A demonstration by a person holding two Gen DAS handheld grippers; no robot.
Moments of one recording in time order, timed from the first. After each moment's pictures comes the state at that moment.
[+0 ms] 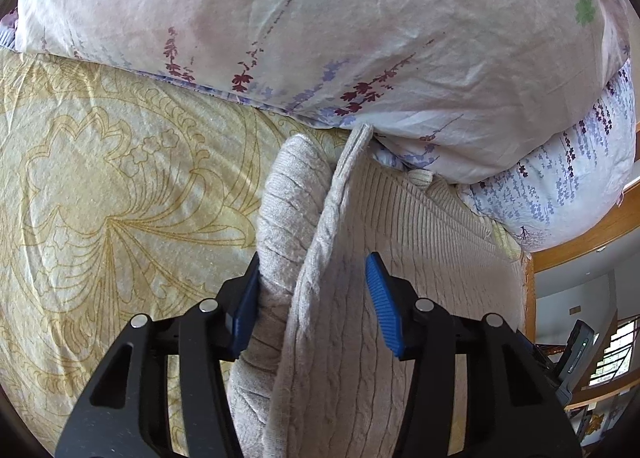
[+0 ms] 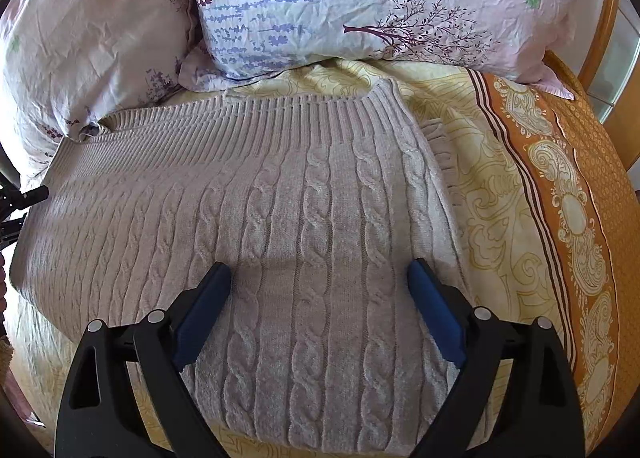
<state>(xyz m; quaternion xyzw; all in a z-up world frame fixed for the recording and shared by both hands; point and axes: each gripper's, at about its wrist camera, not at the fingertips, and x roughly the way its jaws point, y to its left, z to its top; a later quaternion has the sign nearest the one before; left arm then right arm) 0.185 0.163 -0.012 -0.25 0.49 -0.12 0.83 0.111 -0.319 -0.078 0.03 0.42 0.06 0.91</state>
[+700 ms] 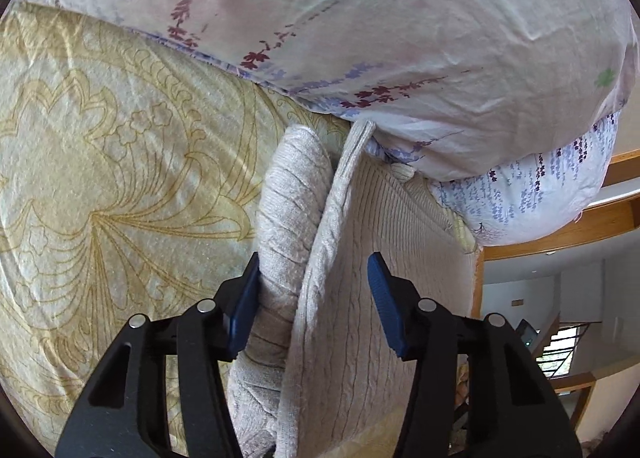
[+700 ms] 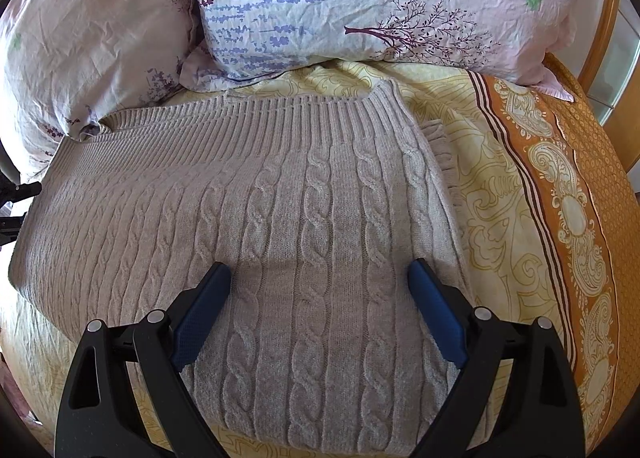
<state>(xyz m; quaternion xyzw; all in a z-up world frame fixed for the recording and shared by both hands) 0.203 0.190 -0.025 -0.34 0.53 -0.20 0.75 0.111 -0.319 -0.079 0.03 0.42 0.06 0.91</state>
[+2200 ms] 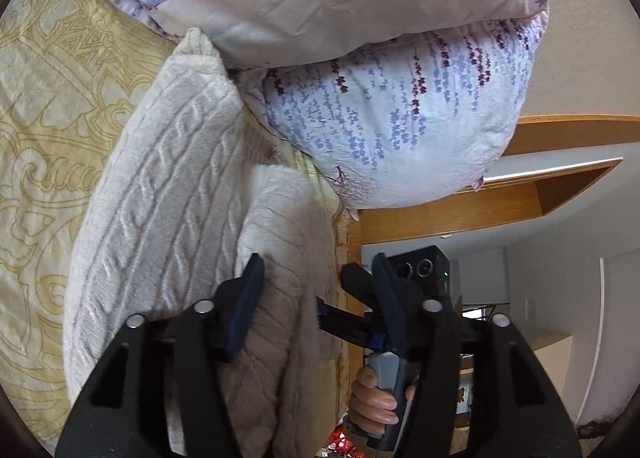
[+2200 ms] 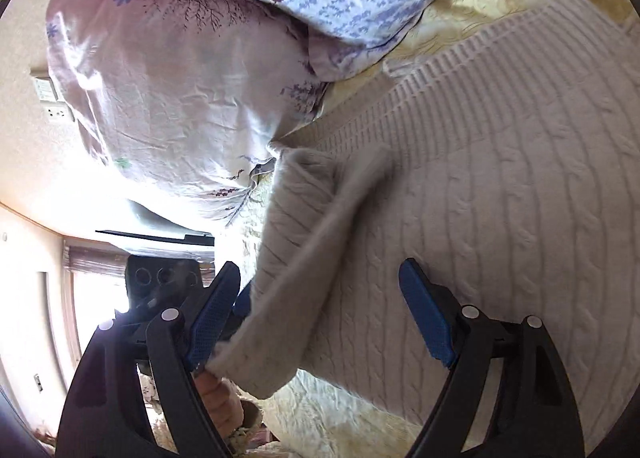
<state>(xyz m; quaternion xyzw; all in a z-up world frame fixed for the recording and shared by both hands) 0.156 0.024 -0.003 -0.44 0.46 -0.36 0.68 0.183 -0.299 -0.071 0.36 0.49 0.32 0.73</state>
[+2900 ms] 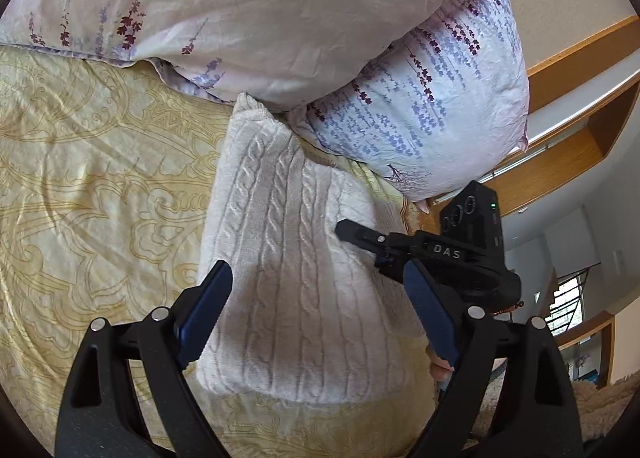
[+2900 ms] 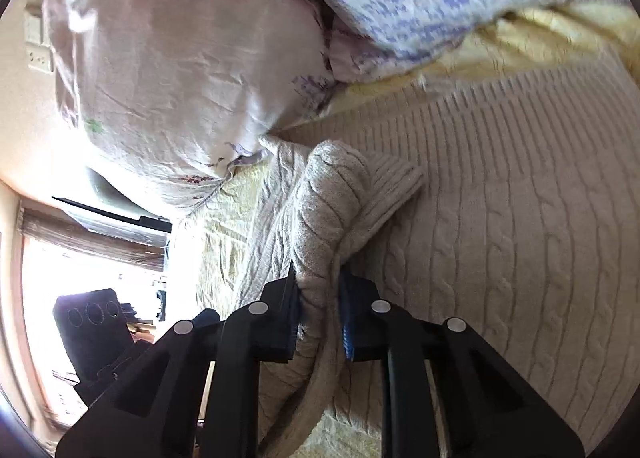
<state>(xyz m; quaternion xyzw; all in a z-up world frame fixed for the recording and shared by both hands) 0.111 0.061 0.028 -0.29 0.45 -0.28 0.80 0.164 -0.256 -0.048 0.25 0.47 0.28 0.80</state>
